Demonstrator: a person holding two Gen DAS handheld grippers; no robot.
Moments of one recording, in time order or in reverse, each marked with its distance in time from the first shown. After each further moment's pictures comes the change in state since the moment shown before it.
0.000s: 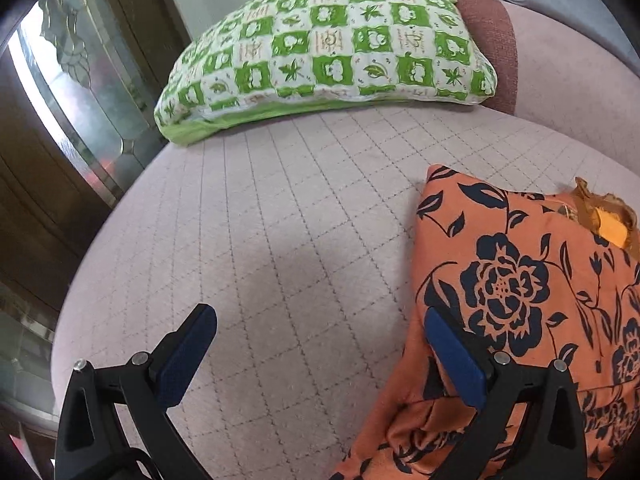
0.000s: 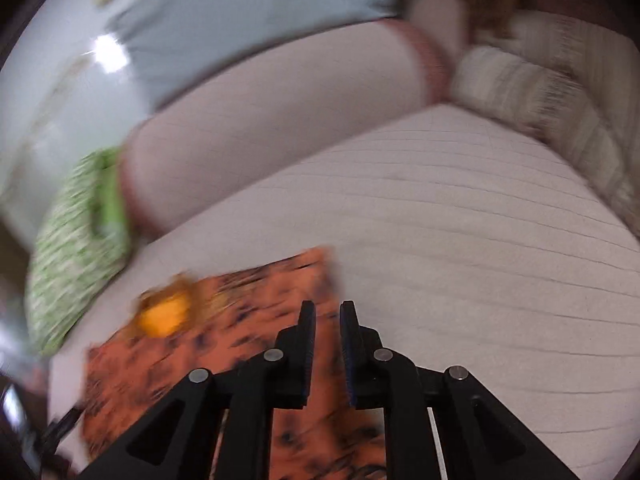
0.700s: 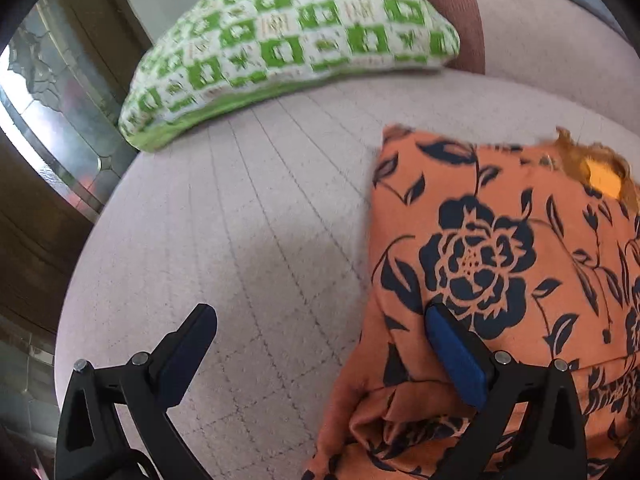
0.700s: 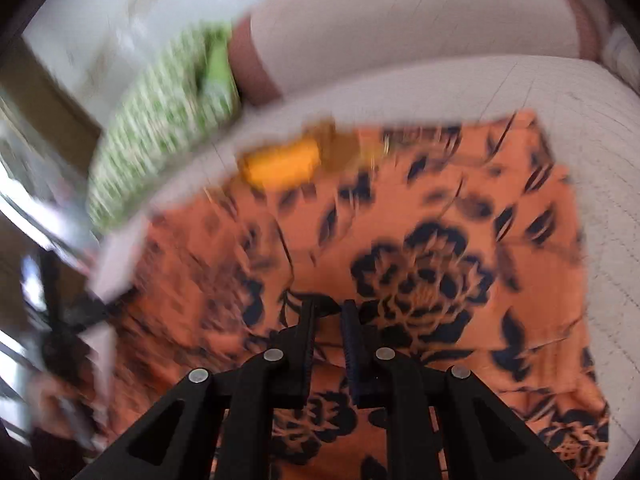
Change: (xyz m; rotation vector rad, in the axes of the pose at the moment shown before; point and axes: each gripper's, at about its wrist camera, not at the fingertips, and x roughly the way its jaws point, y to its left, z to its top) left arm 0.015 -0.024 -0.014 0.108 0.047 -0.034; right arm 0.065 0.071 -0.084 -0.241 0.278 0.233
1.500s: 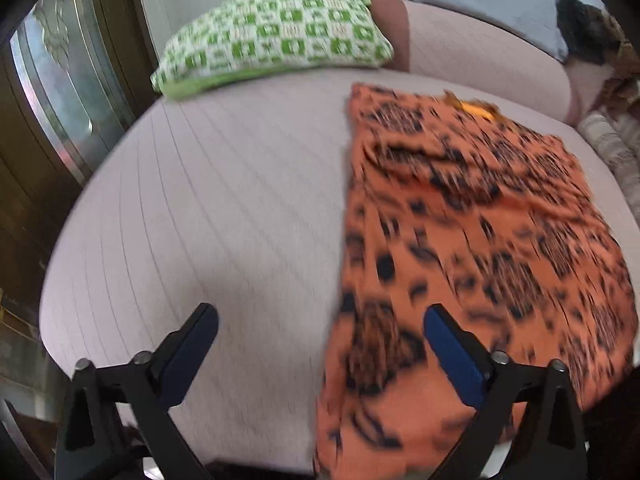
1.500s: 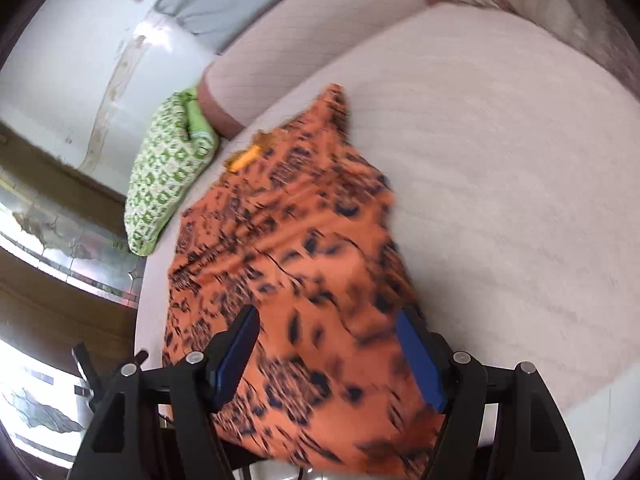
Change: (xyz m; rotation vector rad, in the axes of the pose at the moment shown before) left arm -0.134 0.093 -0.189 0.035 -0.049 -0.285; right arm -0.211 -0.094 -0.163 0.342 -0.064 0.106
